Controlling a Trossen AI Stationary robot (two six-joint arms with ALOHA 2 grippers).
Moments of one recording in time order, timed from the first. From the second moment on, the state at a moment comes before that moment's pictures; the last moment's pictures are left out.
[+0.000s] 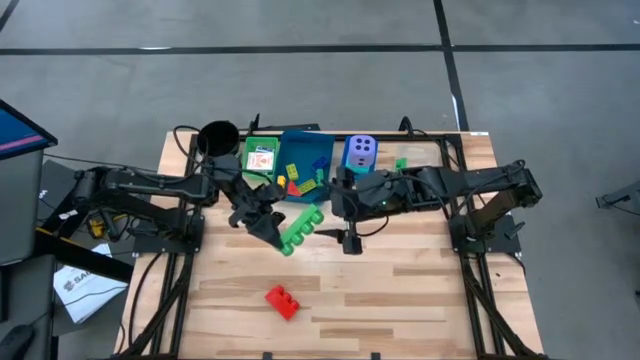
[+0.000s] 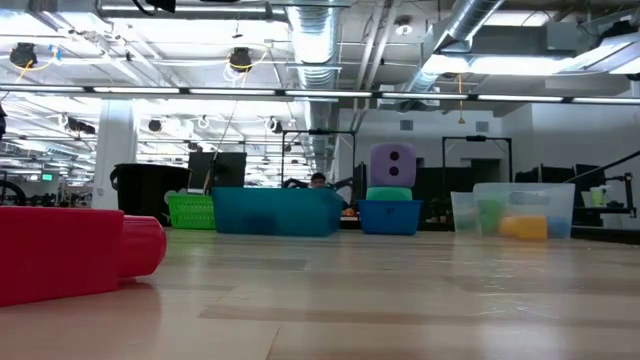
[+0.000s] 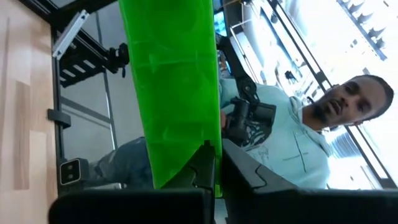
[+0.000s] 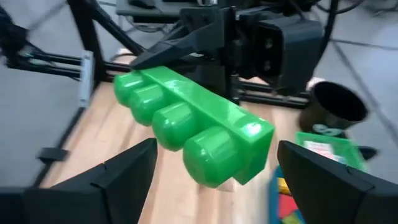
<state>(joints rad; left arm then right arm) 0.06 1.19 0.82 0.45 0.92 -1.20 0.21 1.62 1.78 -0.64 0.17 -0.05</state>
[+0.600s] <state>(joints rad) 0.06 1.19 0.82 0.47 0.95 -1.20 0.19 1.63 1.78 -0.54 0.01 -0.01</state>
